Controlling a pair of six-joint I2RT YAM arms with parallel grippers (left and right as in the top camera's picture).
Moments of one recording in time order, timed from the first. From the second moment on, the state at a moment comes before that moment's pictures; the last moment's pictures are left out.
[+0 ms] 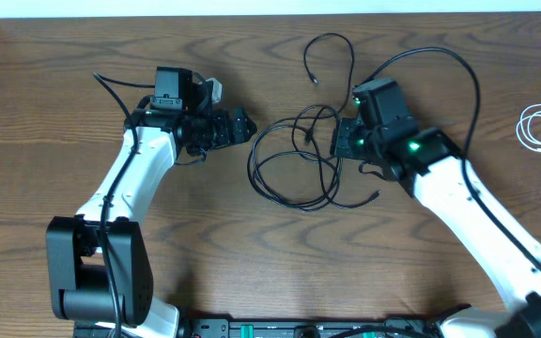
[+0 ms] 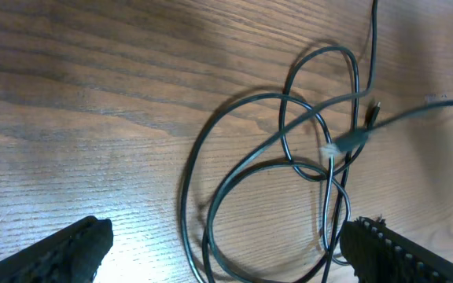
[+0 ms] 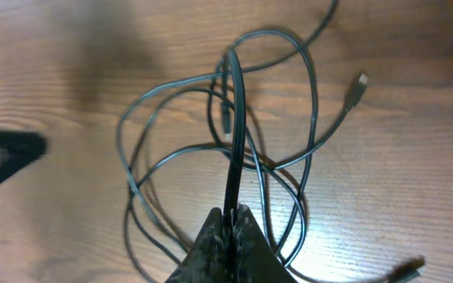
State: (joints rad) left arm -0.09 1.71 1.19 -0.59 0.49 -0.30; right arm 0.45 1.48 1.18 -0.60 -0.08 0.59
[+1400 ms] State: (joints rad) left arm -0.09 1.71 1.19 -0.59 0.48 -0.30; right arm 0.45 0.96 1.18 -0.78 0.17 0.56
